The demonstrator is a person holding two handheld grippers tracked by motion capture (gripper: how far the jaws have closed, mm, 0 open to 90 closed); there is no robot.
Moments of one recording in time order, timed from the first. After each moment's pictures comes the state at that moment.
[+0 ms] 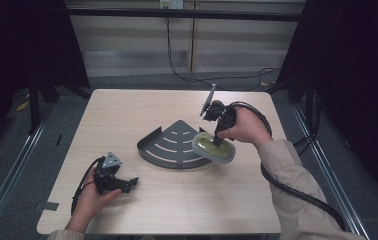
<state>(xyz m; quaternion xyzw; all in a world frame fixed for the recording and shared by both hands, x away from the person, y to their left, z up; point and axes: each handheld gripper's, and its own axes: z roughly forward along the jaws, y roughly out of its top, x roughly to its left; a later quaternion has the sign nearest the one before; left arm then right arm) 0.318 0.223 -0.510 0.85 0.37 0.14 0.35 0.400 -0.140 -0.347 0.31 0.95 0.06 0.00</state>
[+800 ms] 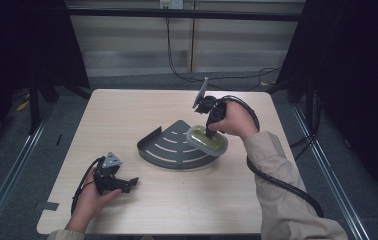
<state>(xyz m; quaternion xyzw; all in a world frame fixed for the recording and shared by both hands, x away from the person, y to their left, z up) 0.318 0.223 -0.510 0.85 0.37 0.14 0.35 0.426 -0.122 -0.350 0.33 0.94 0.06 0.02</state>
